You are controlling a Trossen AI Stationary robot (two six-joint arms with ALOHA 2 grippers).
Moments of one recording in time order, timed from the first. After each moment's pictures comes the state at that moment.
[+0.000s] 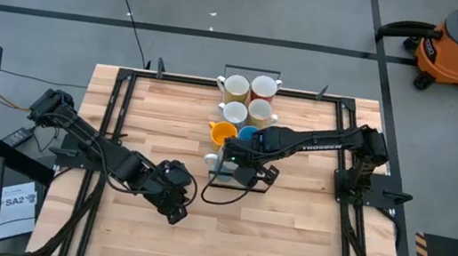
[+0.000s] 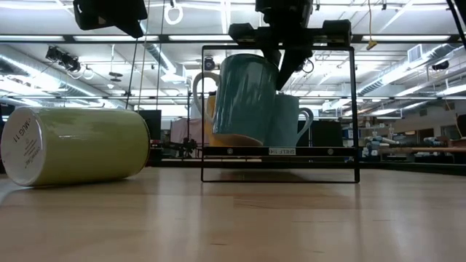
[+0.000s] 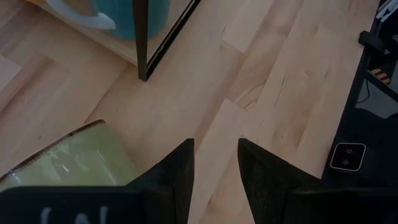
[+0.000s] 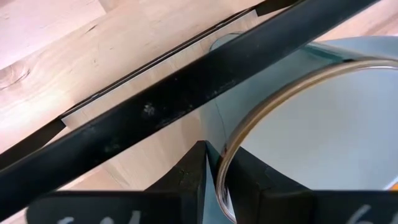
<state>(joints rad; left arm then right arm) -0.51 1.49 1.22 -0.73 -0.33 -1.00 0.08 1.86 1.67 -1.11 0.09 -1.01</state>
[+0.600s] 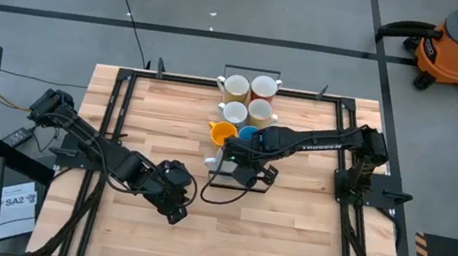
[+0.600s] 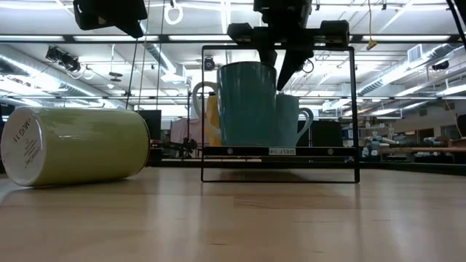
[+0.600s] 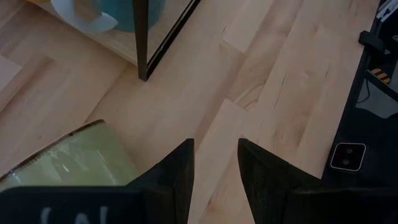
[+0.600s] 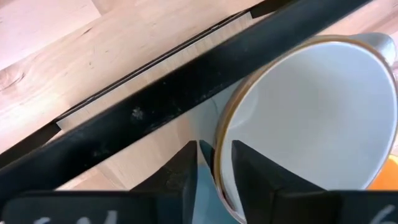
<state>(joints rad) -0.51 1.49 1.22 -0.73 -0.33 -1.00 0.08 1.86 1.67 -1.10 0.08 -1.01</state>
